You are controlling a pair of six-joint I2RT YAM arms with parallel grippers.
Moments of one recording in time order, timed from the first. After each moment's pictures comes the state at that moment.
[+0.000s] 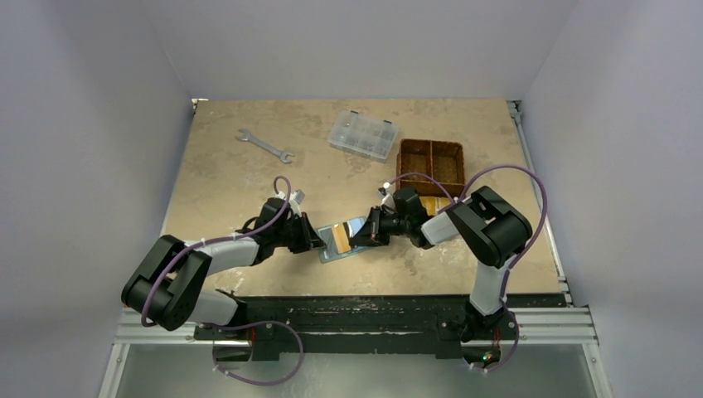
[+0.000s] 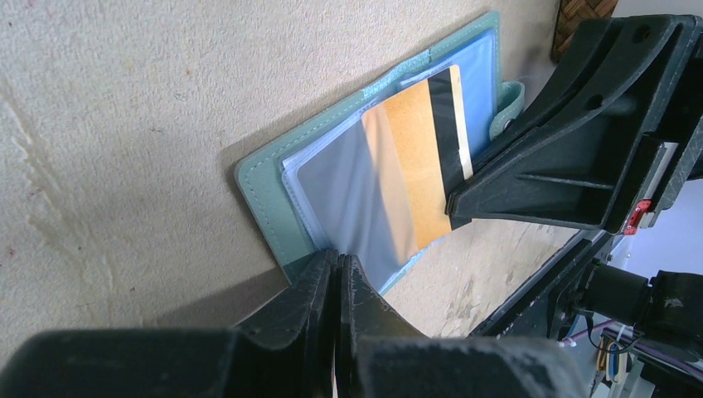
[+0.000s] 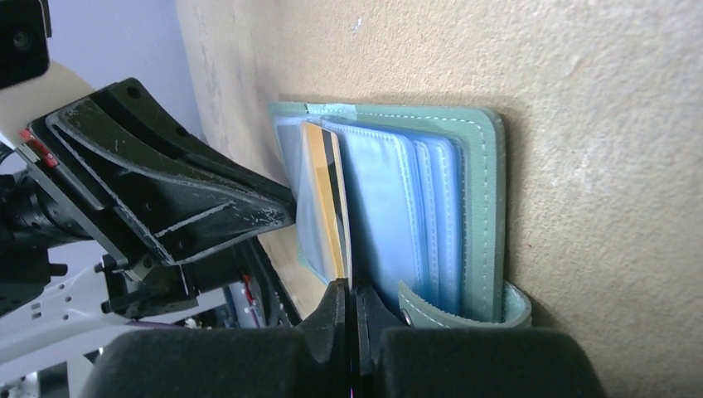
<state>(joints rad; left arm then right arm) -0.47 1.38 0.40 0.19 0.35 -0.72 0.58 1.87 0.62 0.61 -0.67 1.00</state>
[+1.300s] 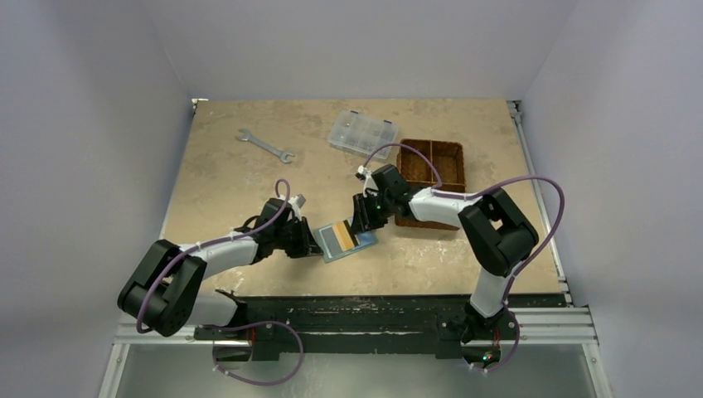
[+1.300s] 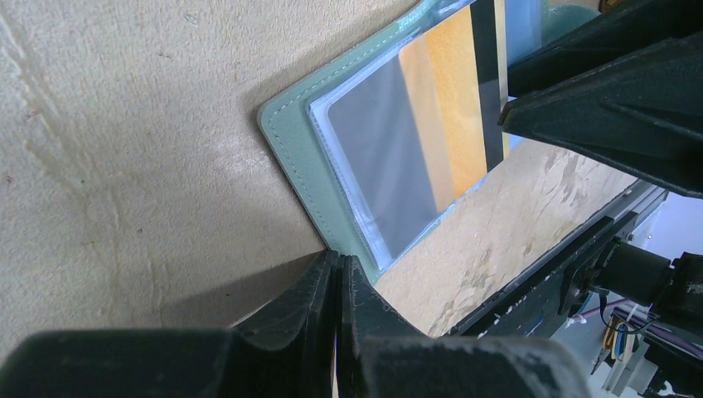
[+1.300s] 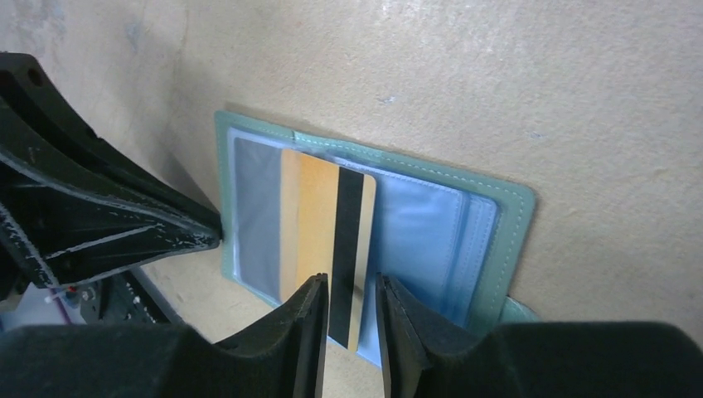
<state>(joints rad) -0.47 1.34 0.43 0.02 0.35 -0.70 0.64 1.79 0.99 -0.13 -0.42 0.41</state>
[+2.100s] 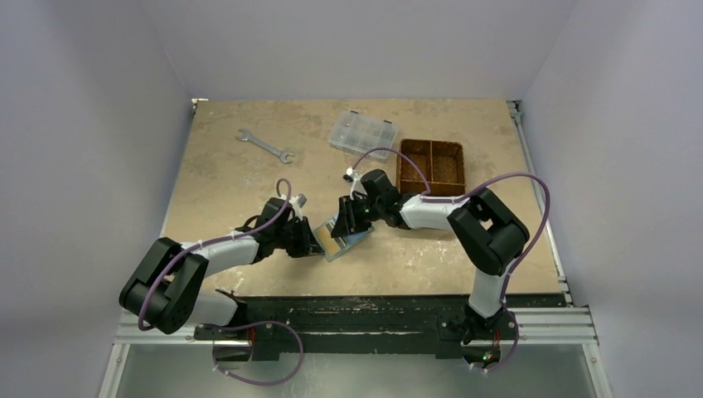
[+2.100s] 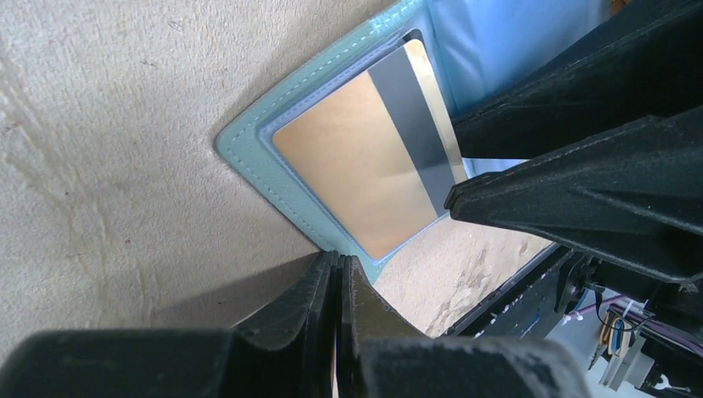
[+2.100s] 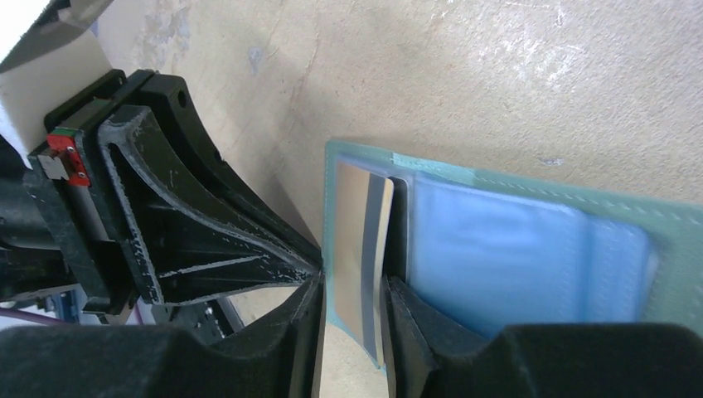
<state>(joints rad) -0.47 1.36 0.43 0.05 0.37 -0.70 0.73 1.84 0.97 0.12 -0.53 0.56</state>
